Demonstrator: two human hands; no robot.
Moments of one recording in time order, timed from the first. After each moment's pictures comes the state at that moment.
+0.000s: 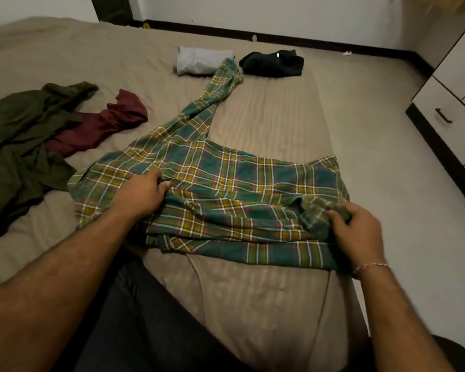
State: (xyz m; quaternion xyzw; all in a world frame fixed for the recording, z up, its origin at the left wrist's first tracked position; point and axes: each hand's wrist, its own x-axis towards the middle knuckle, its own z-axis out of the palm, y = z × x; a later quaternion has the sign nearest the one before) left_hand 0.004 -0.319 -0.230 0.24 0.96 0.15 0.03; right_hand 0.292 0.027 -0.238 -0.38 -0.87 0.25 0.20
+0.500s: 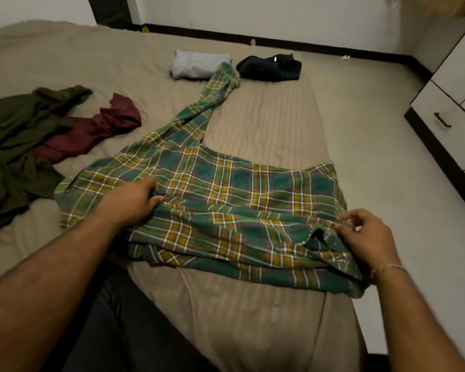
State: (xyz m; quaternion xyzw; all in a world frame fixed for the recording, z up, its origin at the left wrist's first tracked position) left_hand -0.009 -0.320 -0.232 0.28 0.96 0.07 0.06; right_hand 0.298 0.073 -0.247 -0.43 -0.84 0.31 0.13
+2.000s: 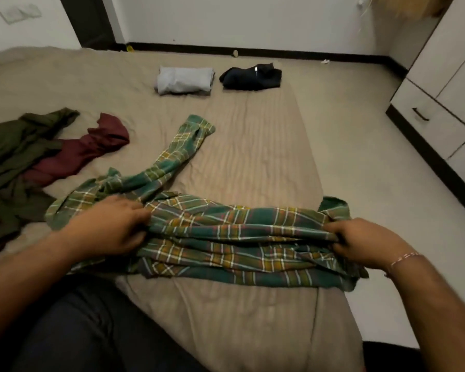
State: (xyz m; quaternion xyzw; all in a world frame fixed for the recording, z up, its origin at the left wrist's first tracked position) left_hand 0.012 -0.347 -0.187 0.57 0.82 -0.08 -0.04; right_hand 0.311 0.069 -0.187 -0.17 -0.97 0.05 -0.16
